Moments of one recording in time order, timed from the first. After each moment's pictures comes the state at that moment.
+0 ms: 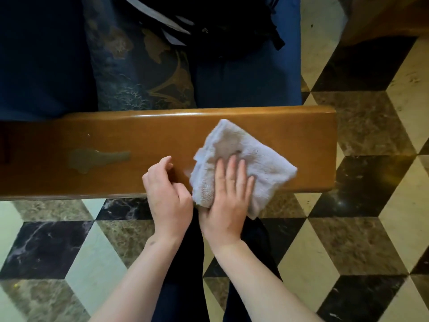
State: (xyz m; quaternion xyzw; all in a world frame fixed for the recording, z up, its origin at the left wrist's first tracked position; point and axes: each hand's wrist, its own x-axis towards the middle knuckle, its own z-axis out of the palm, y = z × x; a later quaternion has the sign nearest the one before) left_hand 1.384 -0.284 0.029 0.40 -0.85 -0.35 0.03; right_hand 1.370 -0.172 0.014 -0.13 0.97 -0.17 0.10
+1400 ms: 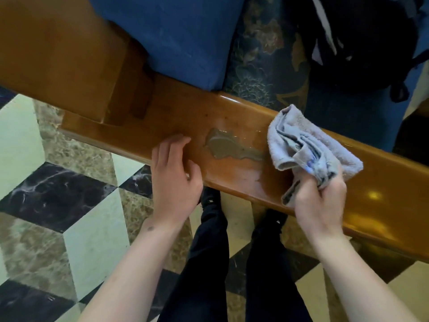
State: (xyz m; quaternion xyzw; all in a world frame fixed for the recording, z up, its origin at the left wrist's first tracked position) left_hand 1.484 -0.499 0.028 0.43 -0.83 -0.33 0.08; right_hand 1.336 -0.315 0.063 -0.09 0.87 -0.44 0.20
